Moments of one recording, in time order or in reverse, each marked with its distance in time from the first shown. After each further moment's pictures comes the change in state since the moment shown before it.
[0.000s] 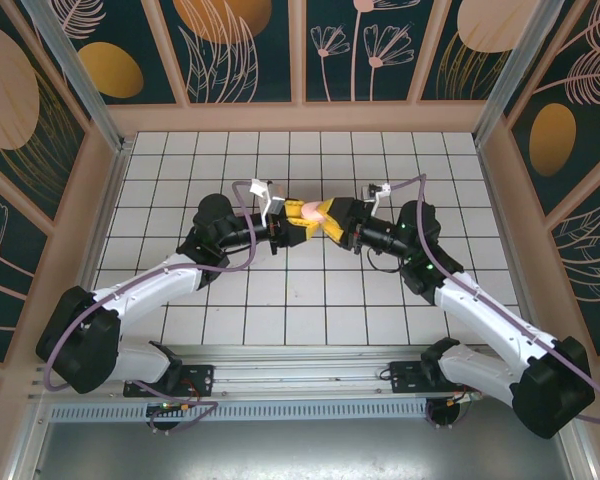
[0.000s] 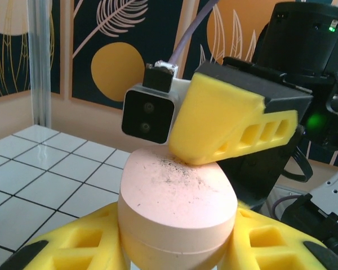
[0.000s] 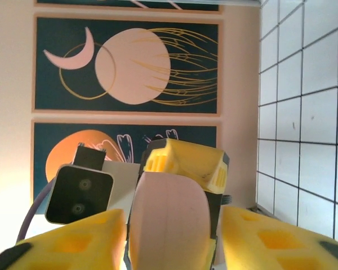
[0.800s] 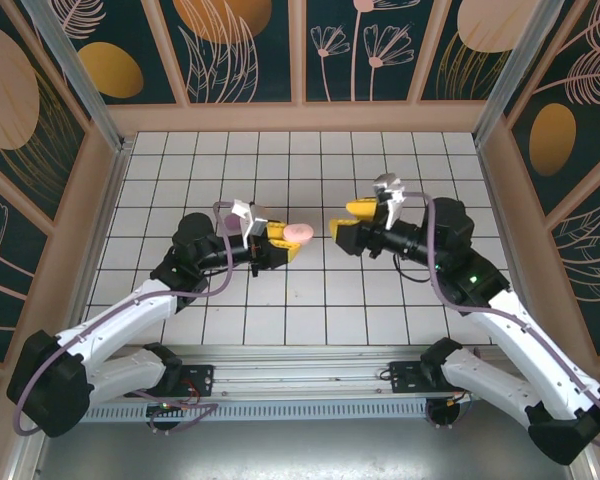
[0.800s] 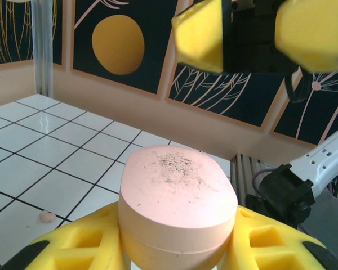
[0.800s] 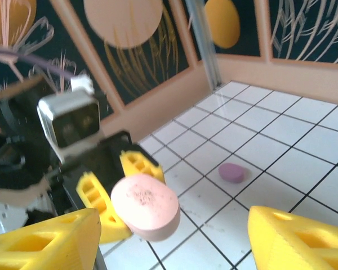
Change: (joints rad) left arm 0.011 -0.276 -0.154 -0.220 -0.008 0.029; right arm 0.082 -0.180 0.223 -0.526 0.147 -1.231
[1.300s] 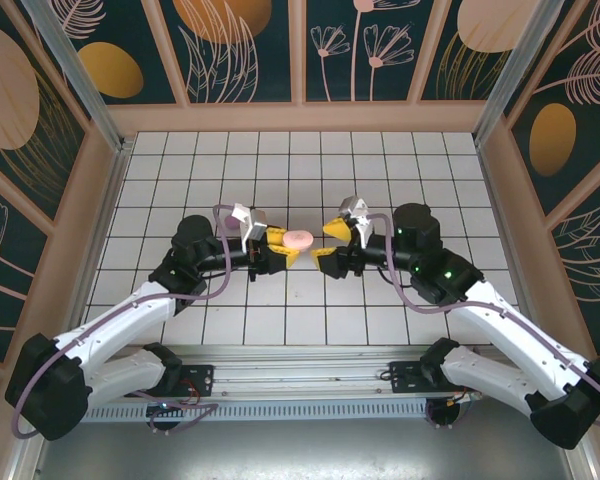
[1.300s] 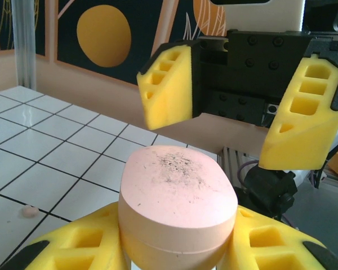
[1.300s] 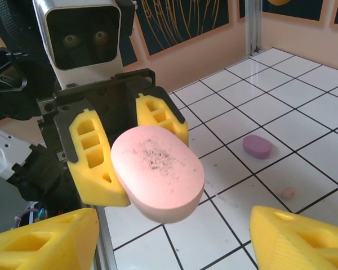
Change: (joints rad) left arm 0.000 0.002 -0.007 -0.011 0.051 -0.016; right arm 0.063 0.076 -0.068 0.028 -0.082 -0.147
